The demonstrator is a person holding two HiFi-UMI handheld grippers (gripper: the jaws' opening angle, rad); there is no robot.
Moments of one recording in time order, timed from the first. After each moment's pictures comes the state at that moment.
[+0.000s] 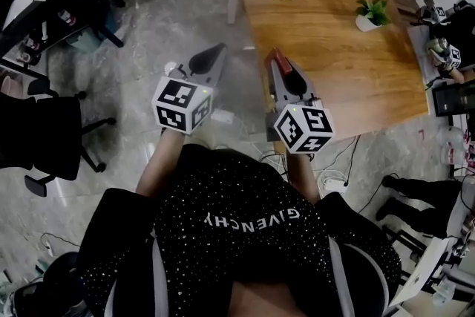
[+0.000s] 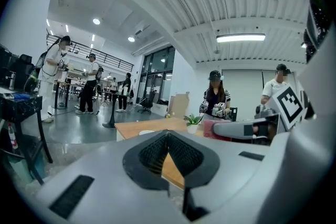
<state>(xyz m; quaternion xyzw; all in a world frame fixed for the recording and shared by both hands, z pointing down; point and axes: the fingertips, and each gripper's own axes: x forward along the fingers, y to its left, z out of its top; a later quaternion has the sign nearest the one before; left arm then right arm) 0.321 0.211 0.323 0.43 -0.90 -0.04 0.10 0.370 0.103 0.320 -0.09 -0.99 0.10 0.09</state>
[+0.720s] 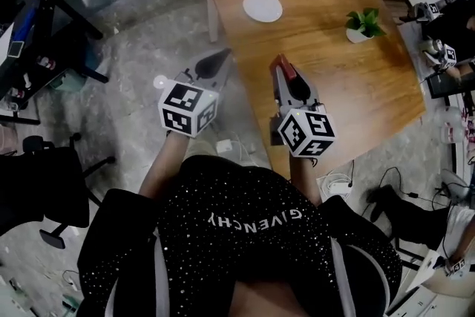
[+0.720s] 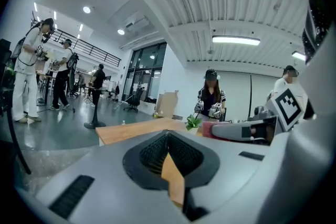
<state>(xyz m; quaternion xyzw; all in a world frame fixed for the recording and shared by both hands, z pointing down) 0.183 0.126 0.325 0.50 -0.86 -0.04 0.11 0.248 0.026 0.324 -0.01 -0.99 0.10 0.10</state>
